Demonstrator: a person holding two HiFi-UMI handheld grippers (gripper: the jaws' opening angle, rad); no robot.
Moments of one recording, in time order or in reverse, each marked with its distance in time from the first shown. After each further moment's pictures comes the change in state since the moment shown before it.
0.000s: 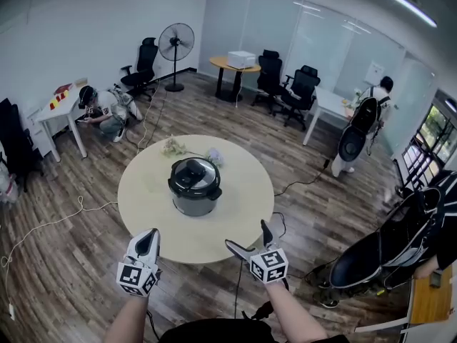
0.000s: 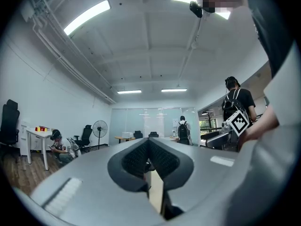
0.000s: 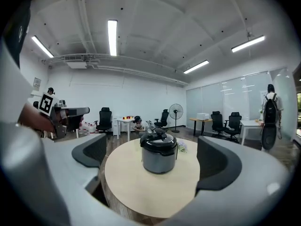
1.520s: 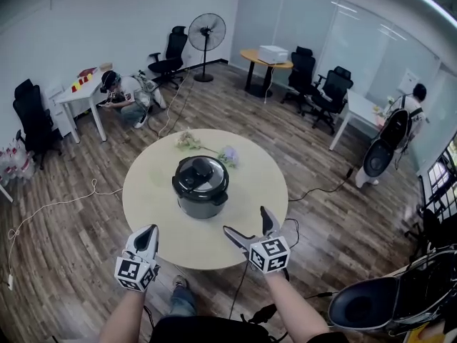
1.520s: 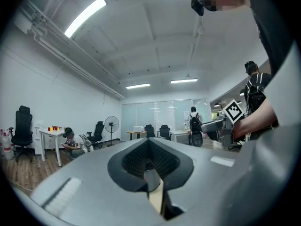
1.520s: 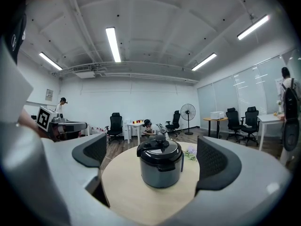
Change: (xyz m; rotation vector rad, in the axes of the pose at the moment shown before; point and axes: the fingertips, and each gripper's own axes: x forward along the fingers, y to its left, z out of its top) left arm 0.062 0.002 -0.041 0.026 0.079 0.155; right arm 0.087 -0.071 0.020 0.029 -0.037 0.183
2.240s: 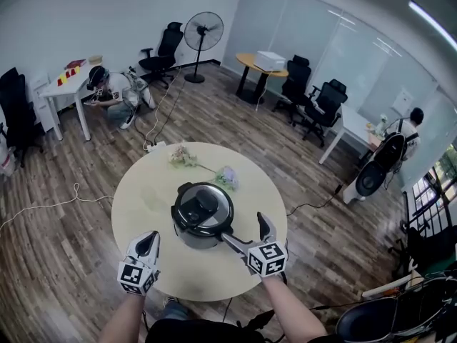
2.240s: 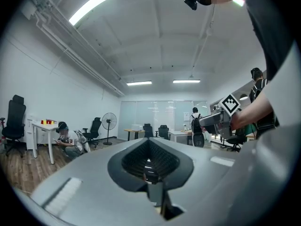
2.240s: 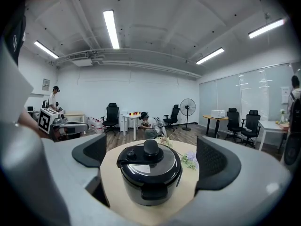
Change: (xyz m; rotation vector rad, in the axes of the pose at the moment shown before) left arm 0.126 0.113 -0.036 -0.047 0.013 -0.047; right arm 0.159 -0.044 0.023 -0.056 0.109 -0.024
